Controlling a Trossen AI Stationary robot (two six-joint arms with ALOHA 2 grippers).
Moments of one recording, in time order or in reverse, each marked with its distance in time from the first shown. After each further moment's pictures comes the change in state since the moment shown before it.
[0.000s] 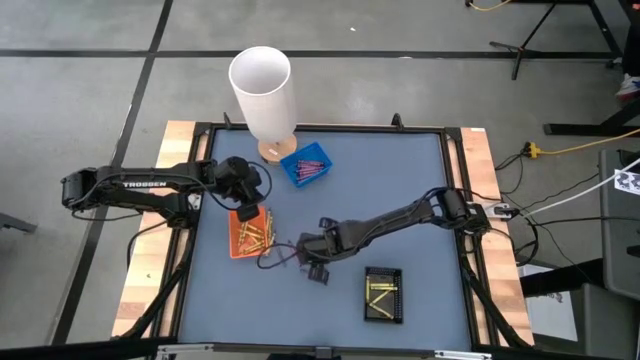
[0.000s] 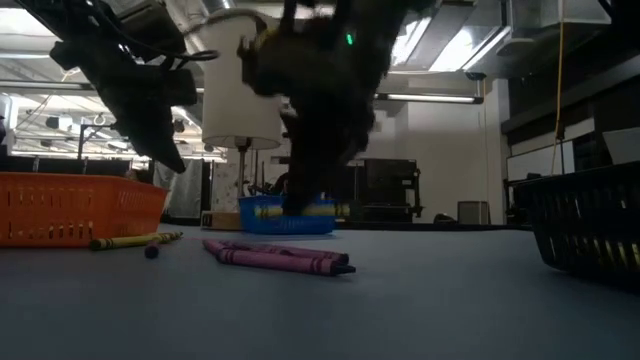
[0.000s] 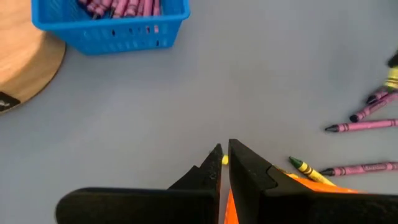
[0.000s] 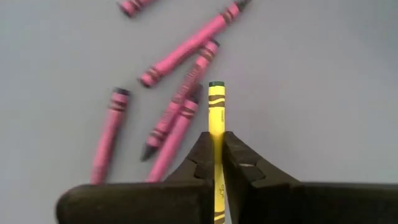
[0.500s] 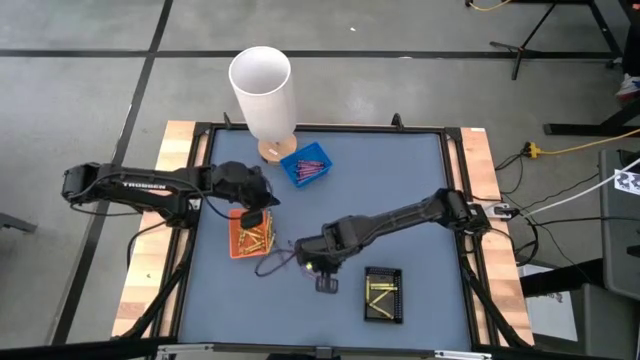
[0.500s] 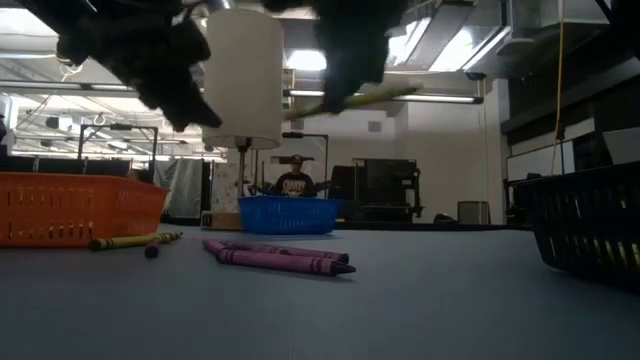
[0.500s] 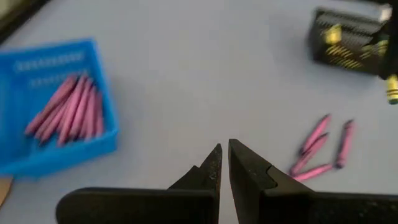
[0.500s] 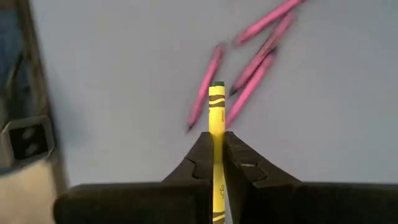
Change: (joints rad) left arm -0.142 0.004 0.000 0.296 0.010 0.070; right arm 0.039 -0.005 0.305 -0.383 -0.263 -0.001
